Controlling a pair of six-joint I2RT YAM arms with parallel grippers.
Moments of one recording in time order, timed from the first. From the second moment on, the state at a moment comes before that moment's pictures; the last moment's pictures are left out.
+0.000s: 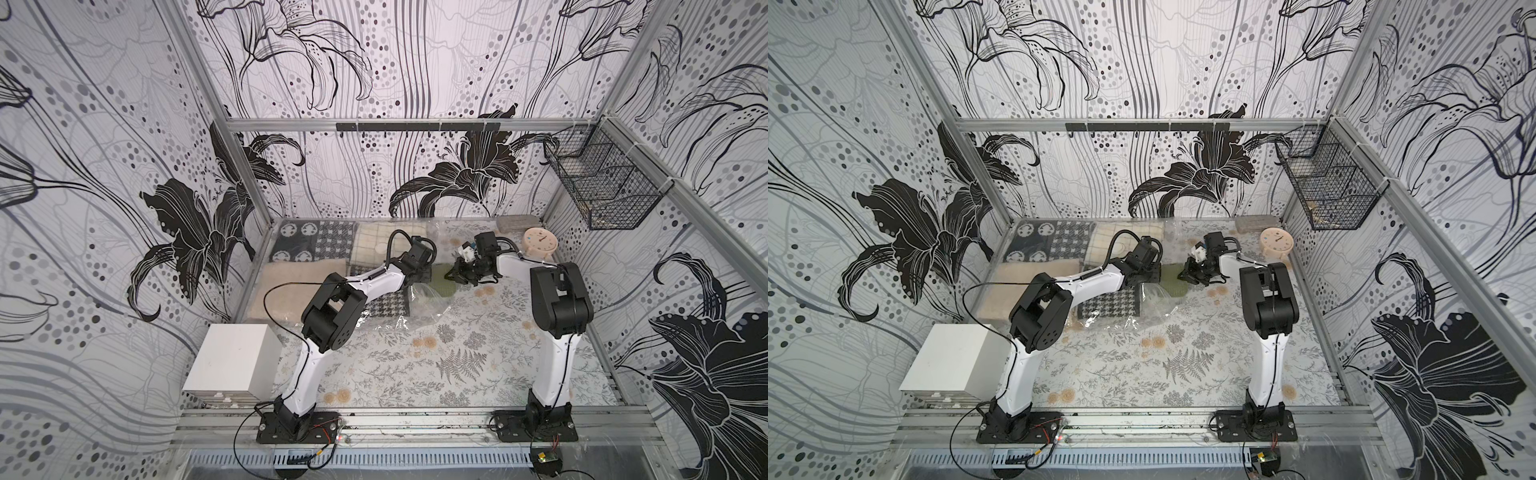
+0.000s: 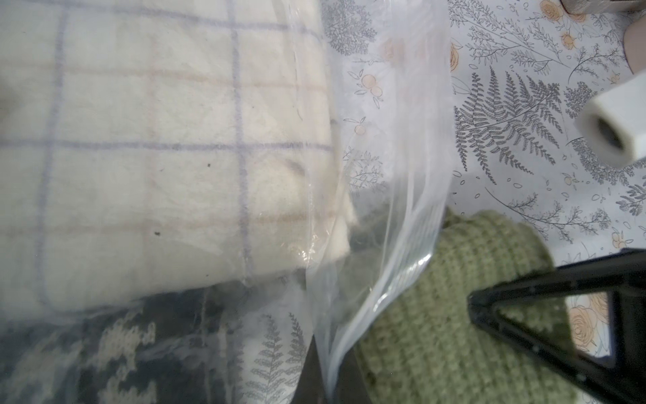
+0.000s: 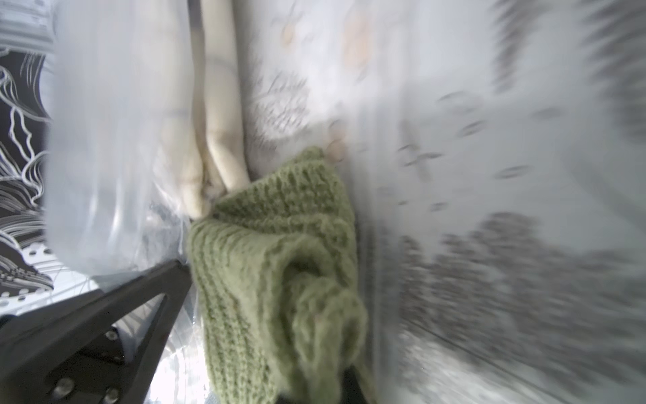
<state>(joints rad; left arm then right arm) -0.63 2.19 1.62 -0.28 -0.17 -0.53 0.16 2.07 1.37 -0.37 -0.59 0.48</state>
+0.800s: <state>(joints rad) -0.63 2.17 1.59 -0.26 -0.17 -0.52 0.03 2.21 1.70 -0.45 -0.17 0.71</state>
